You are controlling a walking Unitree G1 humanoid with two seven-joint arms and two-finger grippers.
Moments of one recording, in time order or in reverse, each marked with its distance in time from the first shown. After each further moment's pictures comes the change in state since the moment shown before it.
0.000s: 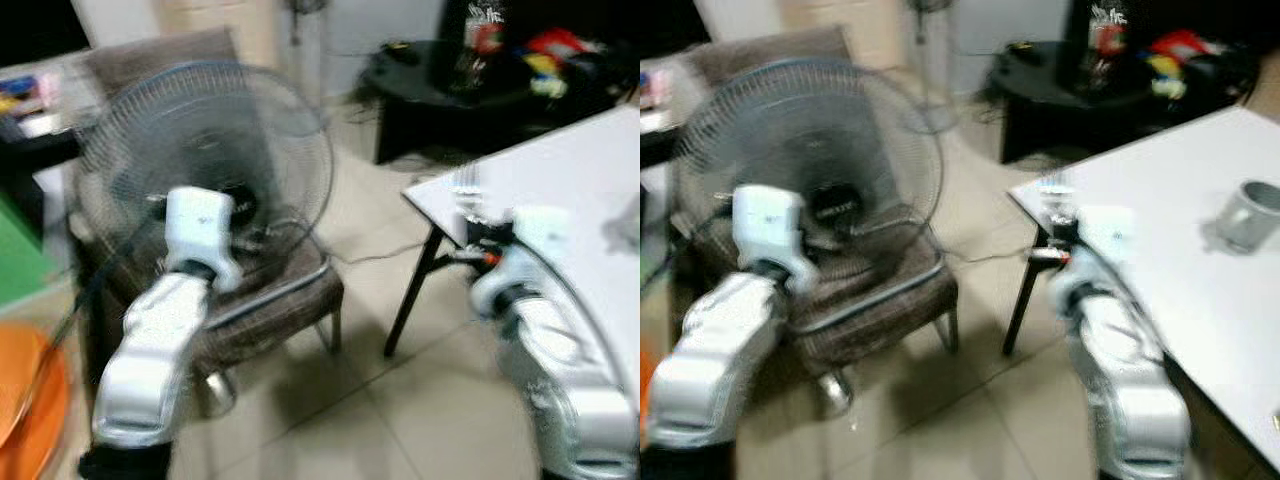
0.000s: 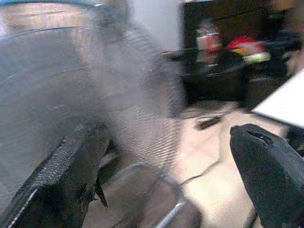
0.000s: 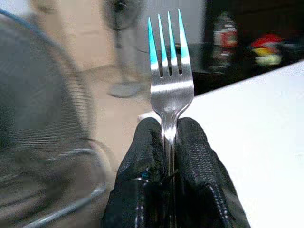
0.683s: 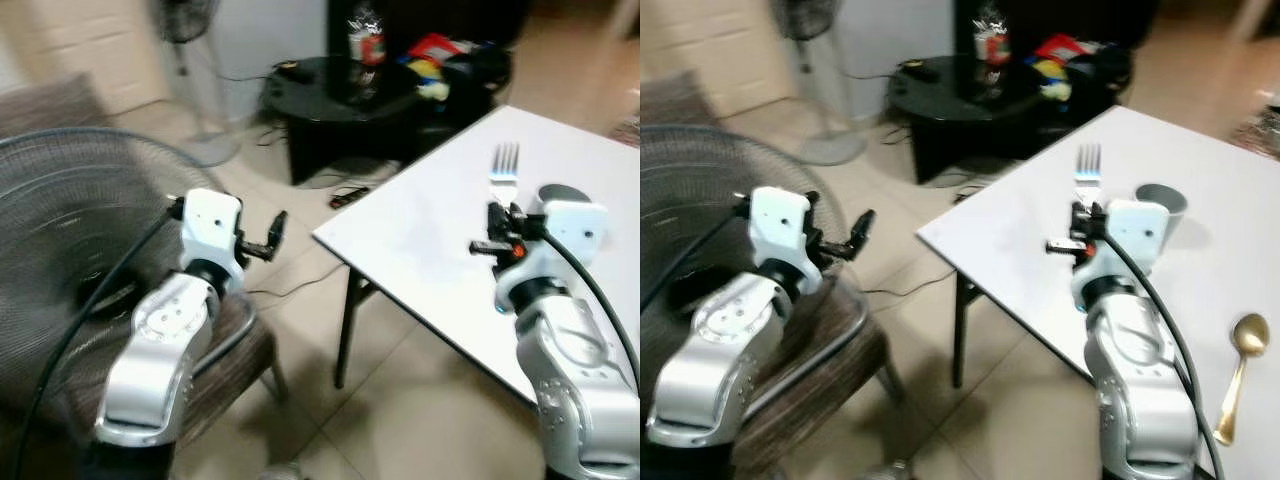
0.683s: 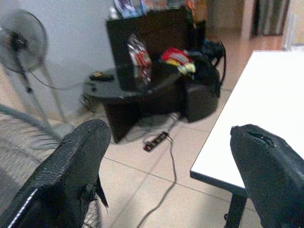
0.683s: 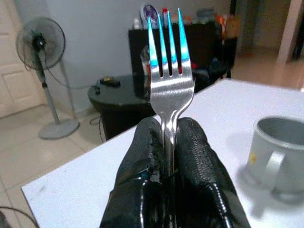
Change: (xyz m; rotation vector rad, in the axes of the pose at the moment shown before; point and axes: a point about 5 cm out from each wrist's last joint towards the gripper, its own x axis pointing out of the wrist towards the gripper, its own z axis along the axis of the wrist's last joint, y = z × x) left arm -0.003 0.012 -0.003 0.028 0.005 0.012; right arm -0.001 0.010 0.013 0.018 -0.090 0.011
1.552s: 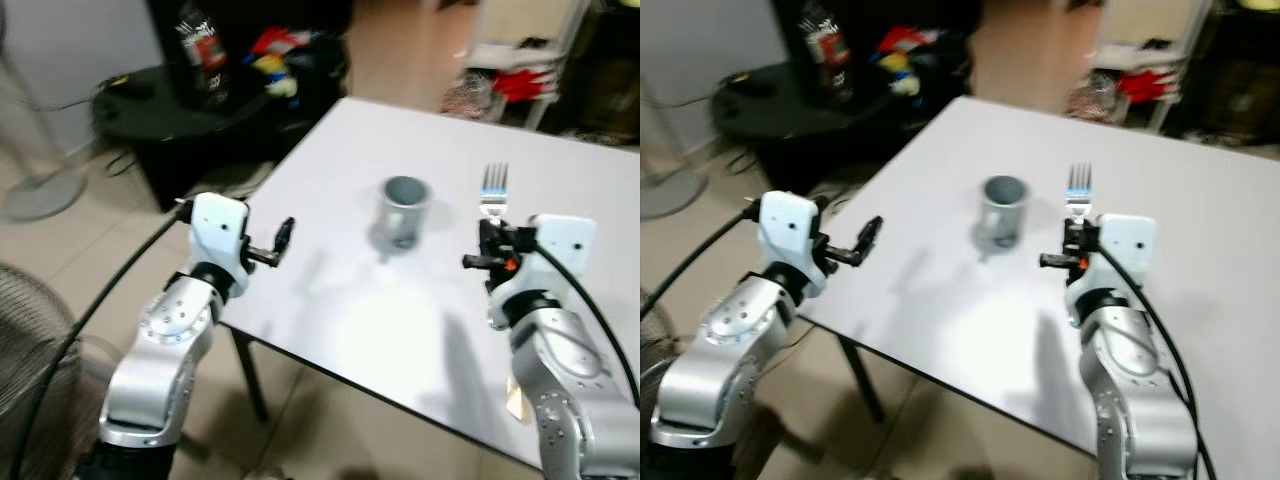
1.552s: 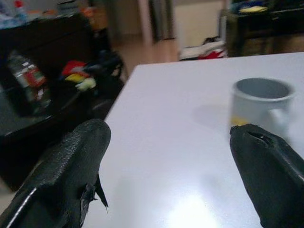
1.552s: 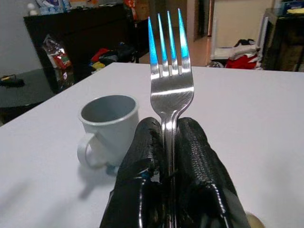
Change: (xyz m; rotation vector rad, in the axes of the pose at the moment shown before) left arm 0.002 -0.010 0.000 -0.012 0.000 -0.069; right arm -0.008 -0.005 -0.007 -0.001 0.071 -0.030
